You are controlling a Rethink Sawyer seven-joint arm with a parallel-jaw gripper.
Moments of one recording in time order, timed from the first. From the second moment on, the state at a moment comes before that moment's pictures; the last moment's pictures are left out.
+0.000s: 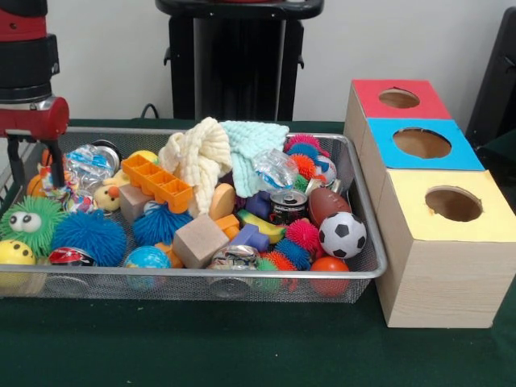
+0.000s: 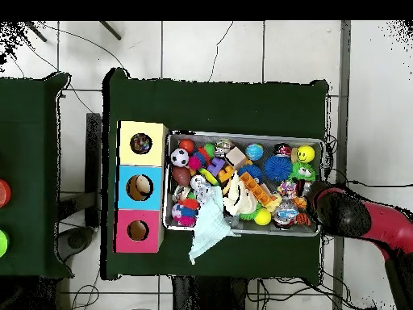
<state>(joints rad) -1.11 -0.57 0.54 1.67 -0.67 0.48 1.68</state>
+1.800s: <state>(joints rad) -1.10 -0.50 0.55 1.71 -0.84 0.48 1.68</state>
